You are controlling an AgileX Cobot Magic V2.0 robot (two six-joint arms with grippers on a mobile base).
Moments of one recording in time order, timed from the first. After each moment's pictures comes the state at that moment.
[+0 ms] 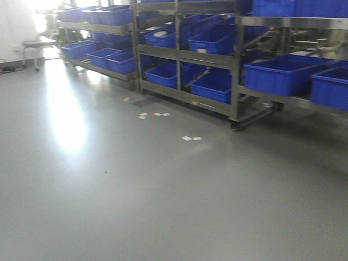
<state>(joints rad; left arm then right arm) -0.35 0.00 -0.39 0.37 0.58 -0.32 0.38 0.00 -0.36 -0.17 0.53 0.11</state>
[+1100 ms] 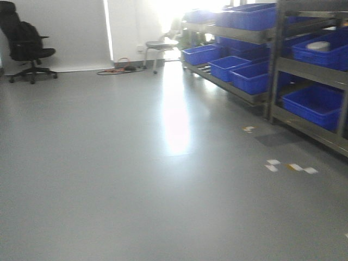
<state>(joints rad) -0.35 0.00 -0.39 0.37 0.58 -0.32 0.38 0.00 -0.36 -0.17 0.54 0.11</state>
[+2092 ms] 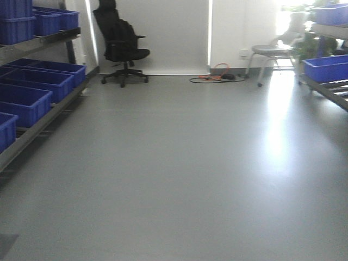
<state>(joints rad) -0.35 0.00 -0.39 0.37 0.58 -0.32 0.38 0.00 -0.36 -0.17 0.54 0.11</state>
